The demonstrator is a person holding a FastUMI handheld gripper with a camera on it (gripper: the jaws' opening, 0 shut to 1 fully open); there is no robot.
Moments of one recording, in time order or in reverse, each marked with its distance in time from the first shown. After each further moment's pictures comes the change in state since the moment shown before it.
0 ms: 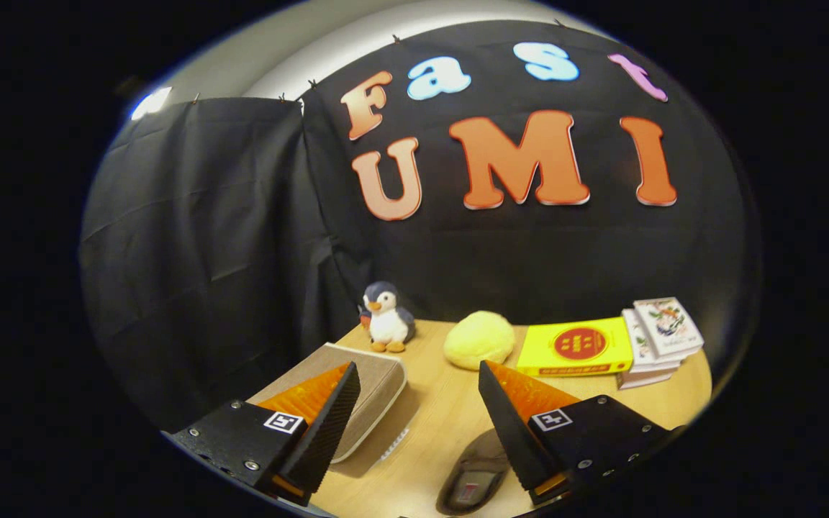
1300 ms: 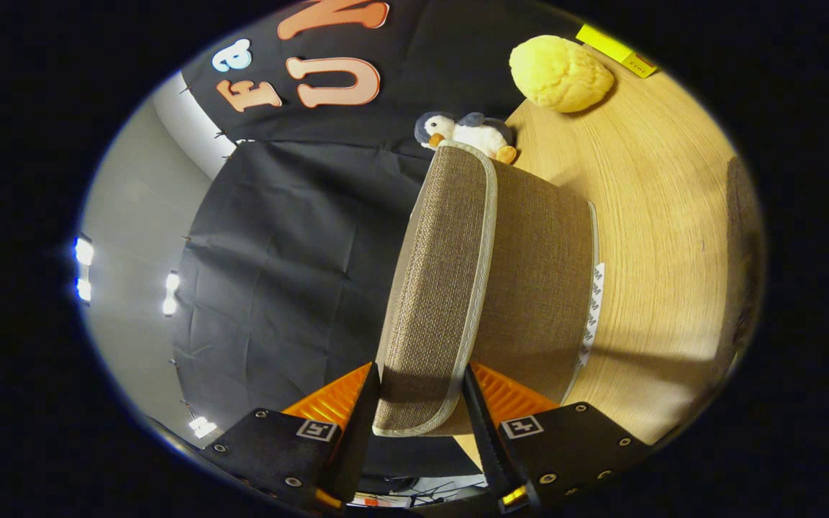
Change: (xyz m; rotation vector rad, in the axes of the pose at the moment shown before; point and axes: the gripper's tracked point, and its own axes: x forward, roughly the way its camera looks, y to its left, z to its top) arm 0.067 0.104 -0.146 0.800 0.469 0.701
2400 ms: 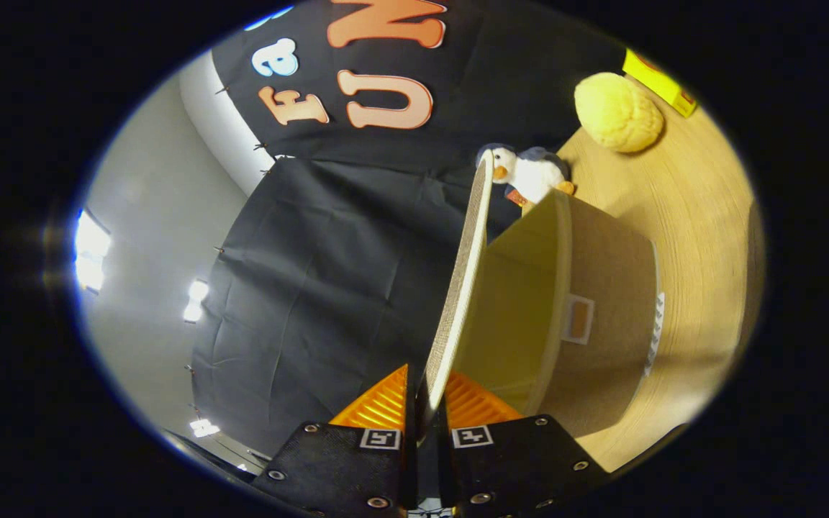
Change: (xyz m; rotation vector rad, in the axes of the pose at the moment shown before) arm 0.012 0.119 0.032 -0.096 -0.147 0.081
